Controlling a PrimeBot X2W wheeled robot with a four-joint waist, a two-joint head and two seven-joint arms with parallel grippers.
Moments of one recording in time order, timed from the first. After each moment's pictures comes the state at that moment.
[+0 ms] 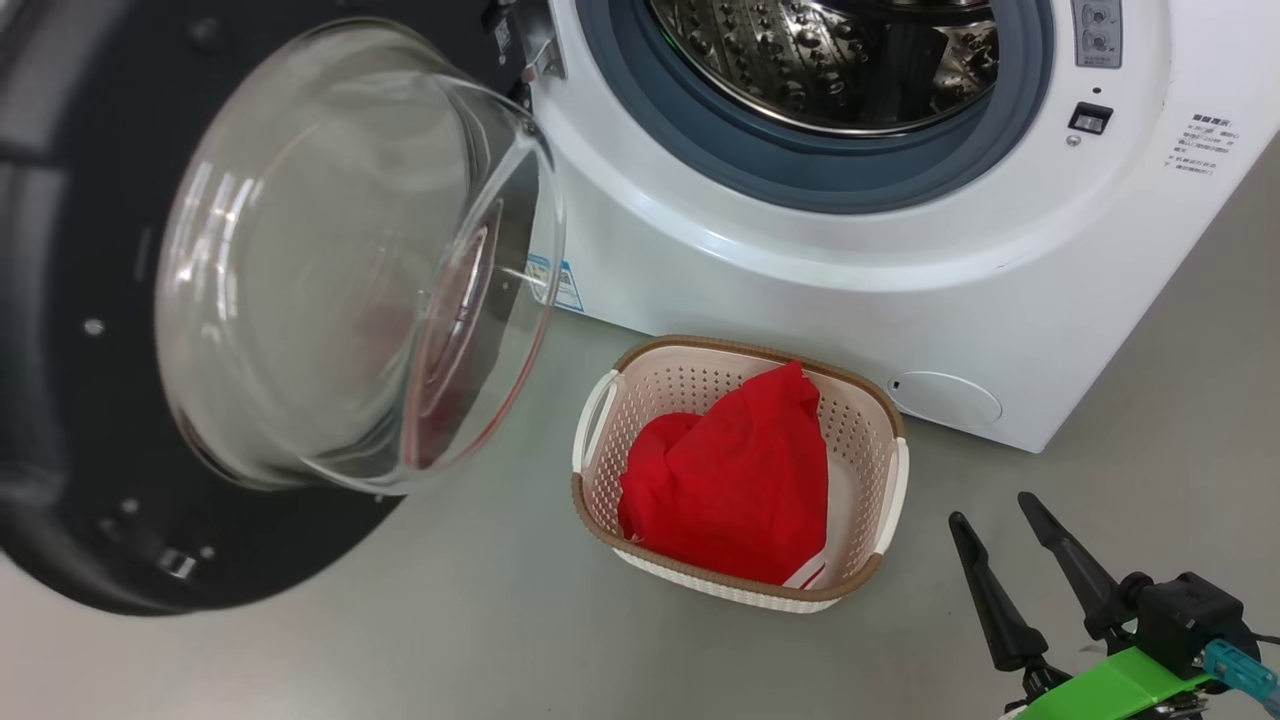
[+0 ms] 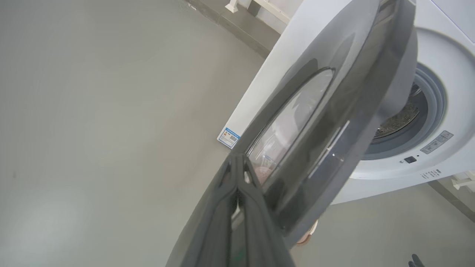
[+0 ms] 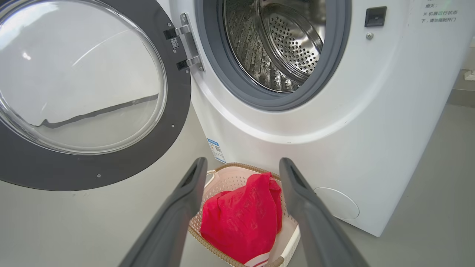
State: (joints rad) left arm -0.66 0.56 0.29 0.38 -1.04 -0.12 0.96; right arm 0.02 -0.22 0.15 0.18 0.43 0.12 -0.26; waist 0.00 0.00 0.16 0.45
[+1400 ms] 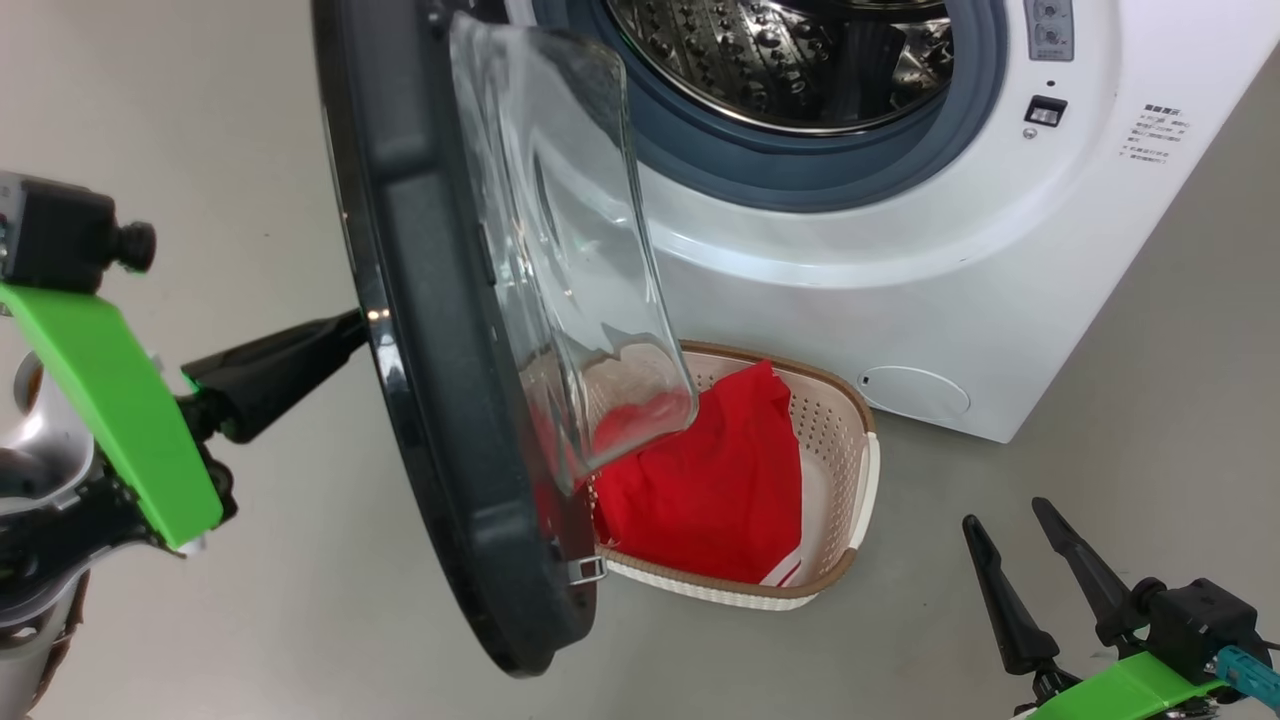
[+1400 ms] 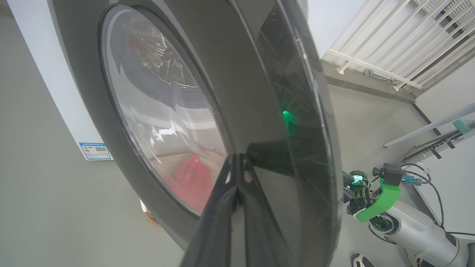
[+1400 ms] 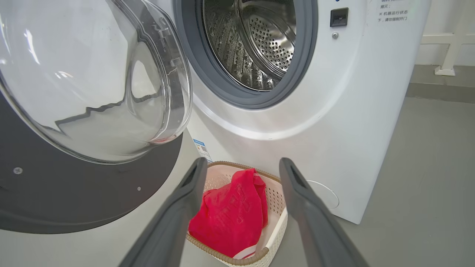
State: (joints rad) left arm -0.62 0.58 -0.23 -0.08 -1.29 -0.12 0.72; right arm 0.04 -0.21 0.12 0.18 0.43 0.12 -0.26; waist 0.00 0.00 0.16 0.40
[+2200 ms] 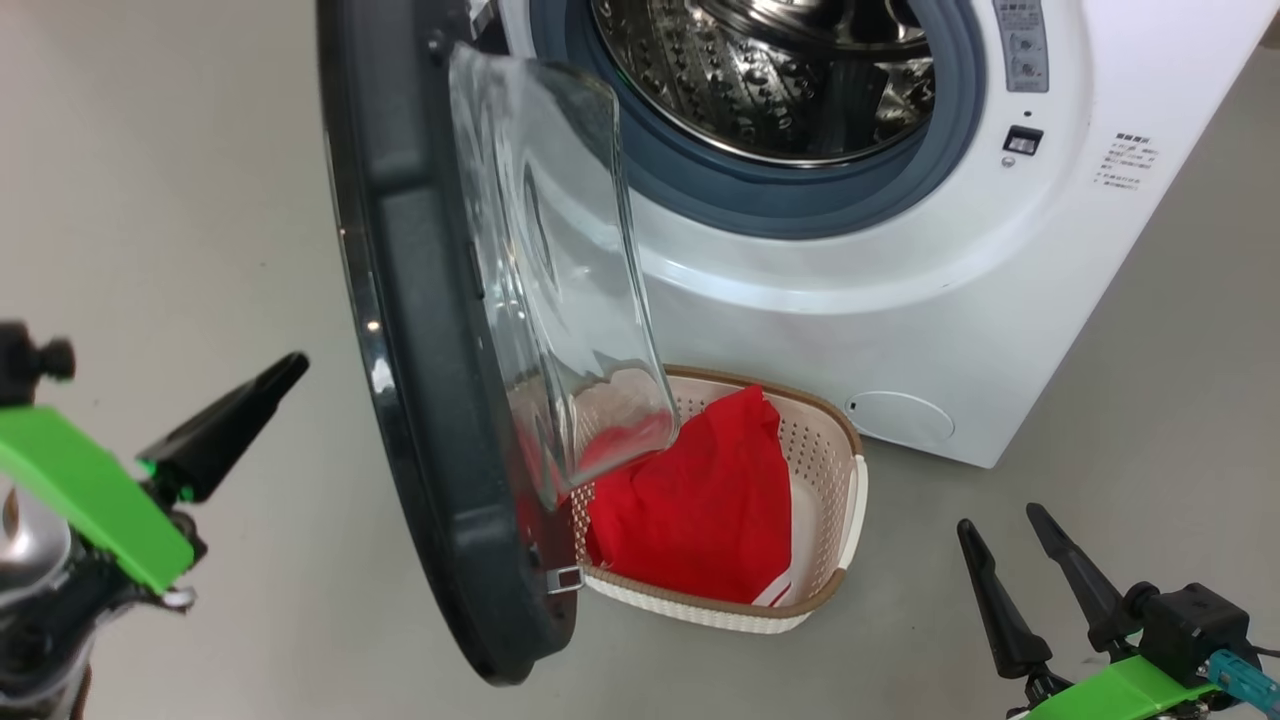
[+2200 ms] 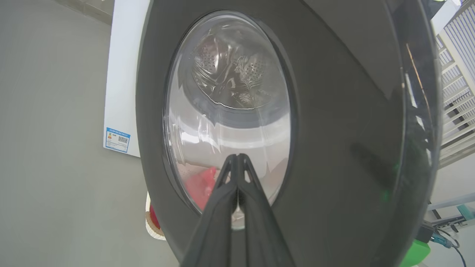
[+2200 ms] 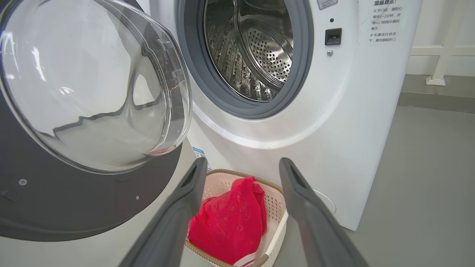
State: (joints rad) left arm -0.44 0.60 -0.23 0.08 -1.34 -0.12 0.39; right arm 0.04 -0.19 0.12 0.19 0.43 0.12 -0.26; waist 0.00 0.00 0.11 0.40
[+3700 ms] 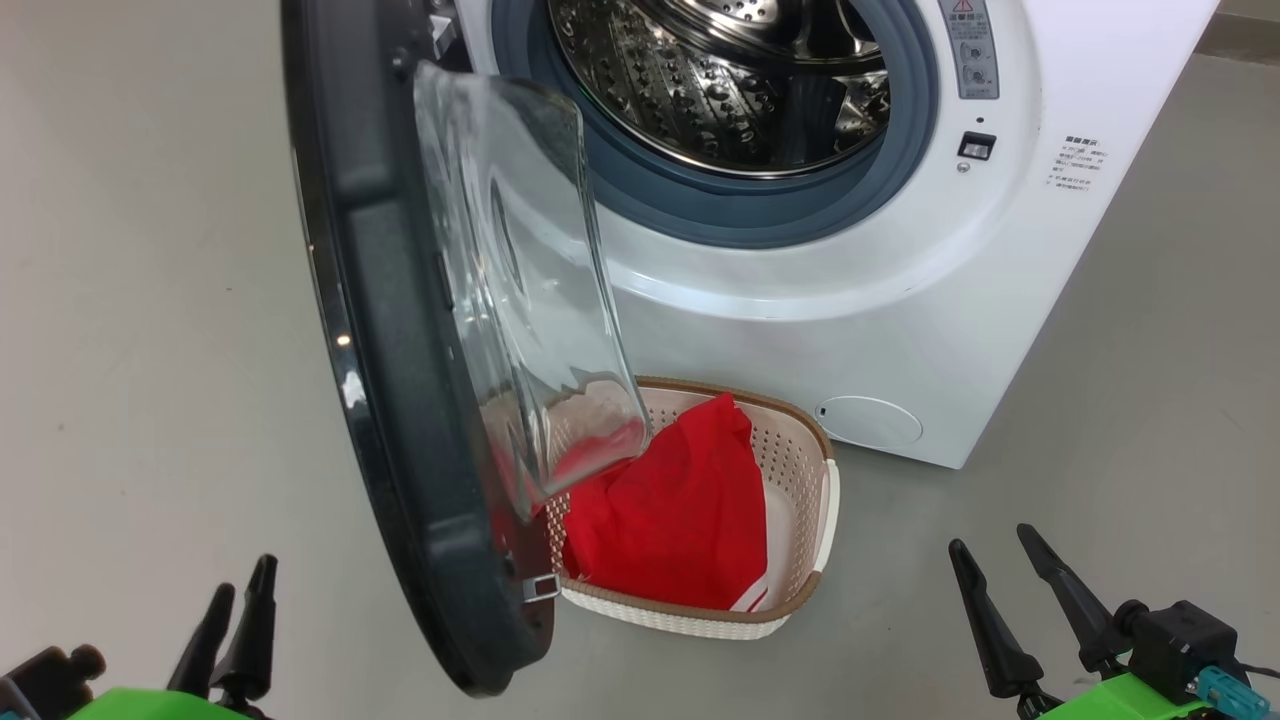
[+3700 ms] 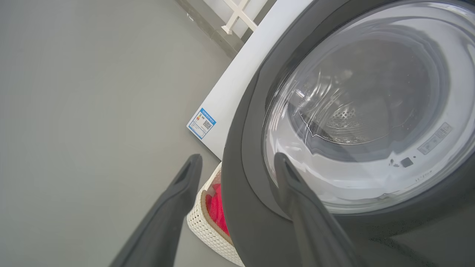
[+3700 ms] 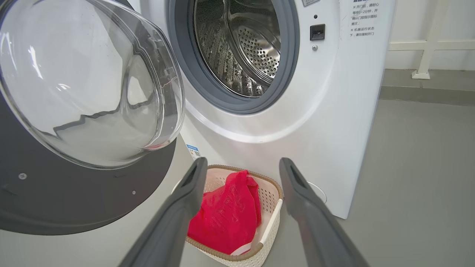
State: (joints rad) left arm -0.17 0.39 -0.28 0.46 -1.25 -0.12 -0.25; right arm 0.07 -0.17 0.12 0.19 0.43 0.12 -0.26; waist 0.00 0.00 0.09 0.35
